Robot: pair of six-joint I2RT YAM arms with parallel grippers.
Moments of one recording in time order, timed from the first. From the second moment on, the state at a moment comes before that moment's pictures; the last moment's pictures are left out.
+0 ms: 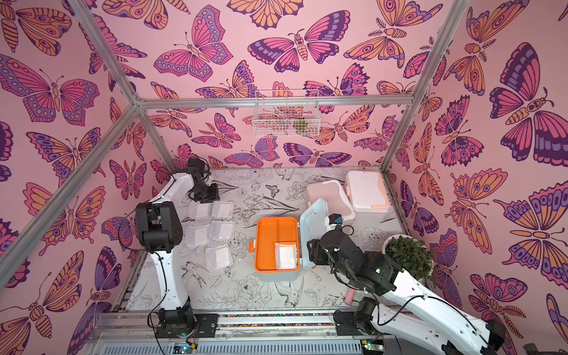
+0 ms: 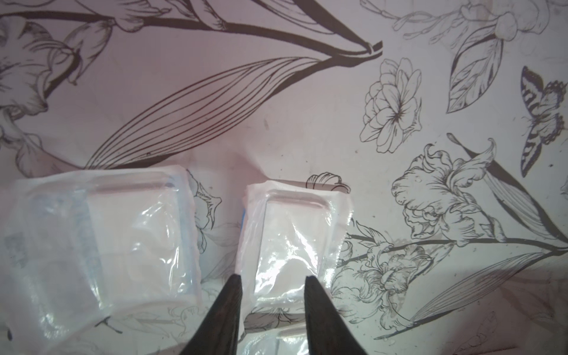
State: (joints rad) left arm 0.02 2.16 1.89 -0.98 0.19 -0.15; right arm 0.92 0.80 0.88 -0.83 0.30 0.84
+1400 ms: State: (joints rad) left arm -0.94 1.65 1.42 -0.97 0.07 -0.61; right arm 0.92 0.77 0.82 -0.80 0.30 0.87
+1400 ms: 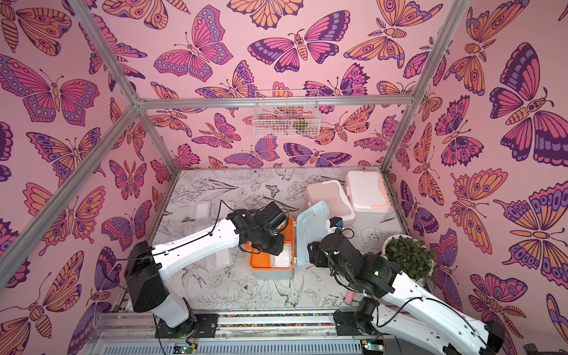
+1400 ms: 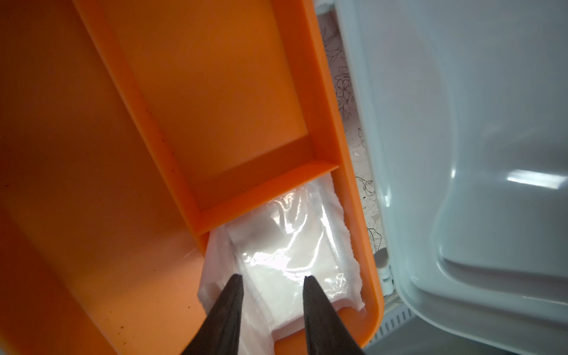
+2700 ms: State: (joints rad) left arm -0.95 1.54 1.35 -0.98 0.01 -0.64; right arm 0.92 0.75 0.80 -0.80 0.31 0.87
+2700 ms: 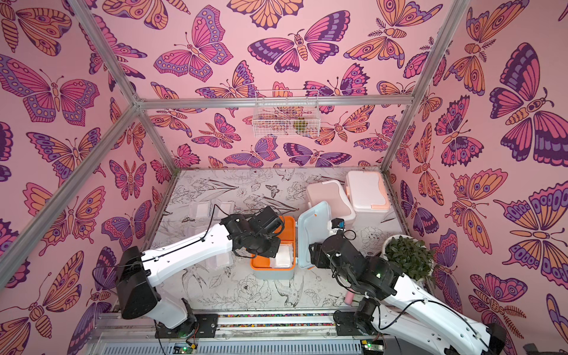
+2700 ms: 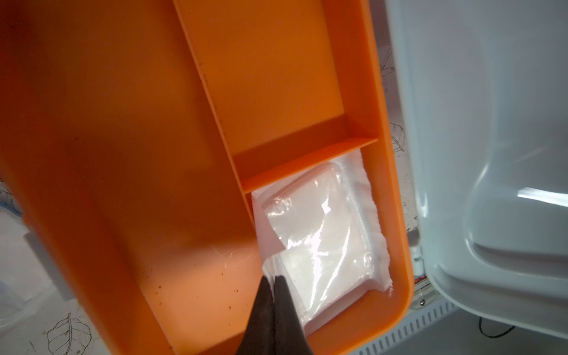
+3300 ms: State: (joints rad) left arm -0.57 1.08 1.33 -1.54 -0.22 -0.63; right arm 0.92 0.72 0.78 -0.81 0.31 0.86
